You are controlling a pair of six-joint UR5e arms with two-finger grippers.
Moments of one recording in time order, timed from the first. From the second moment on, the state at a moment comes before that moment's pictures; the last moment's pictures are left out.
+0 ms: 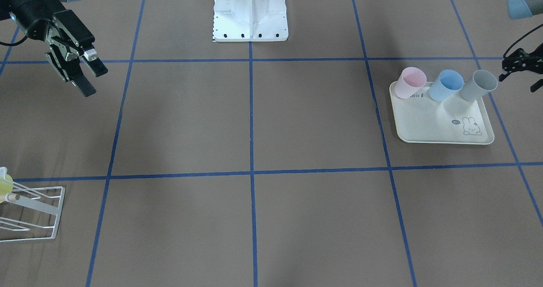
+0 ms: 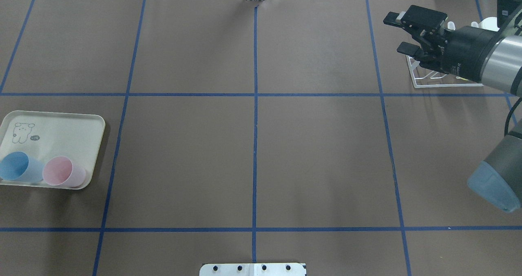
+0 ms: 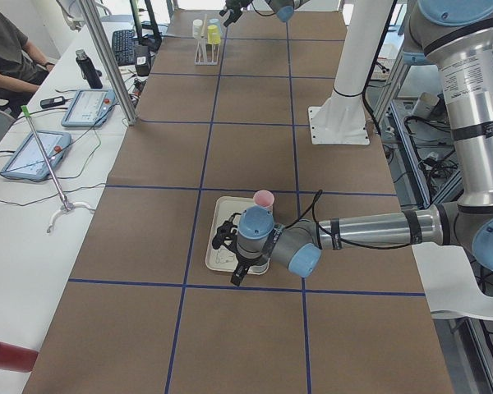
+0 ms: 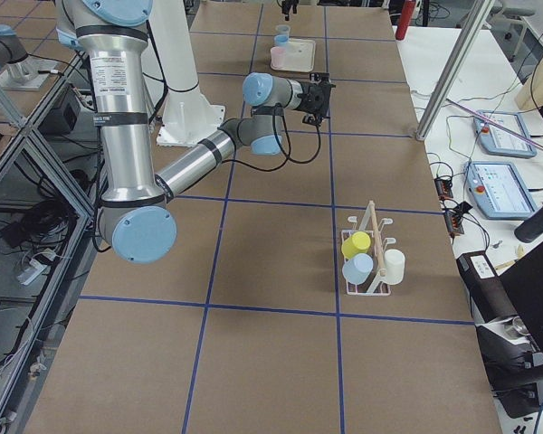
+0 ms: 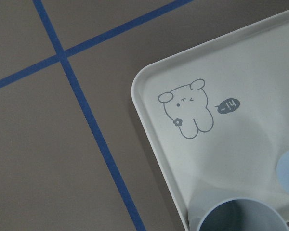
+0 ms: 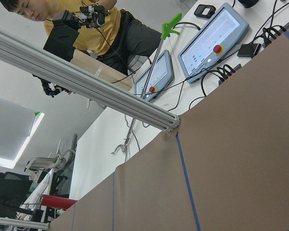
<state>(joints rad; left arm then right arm) -1.28 -1.28 -1.65 -2.22 -2.32 -0.06 0.85 -1.48 2.06 -0.56 1.65 1.71</state>
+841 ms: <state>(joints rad) -1.25 -1.28 -1.64 -2.22 -2.34 -0.07 0.85 -1.48 2.05 -0.56 1.65 1.71</state>
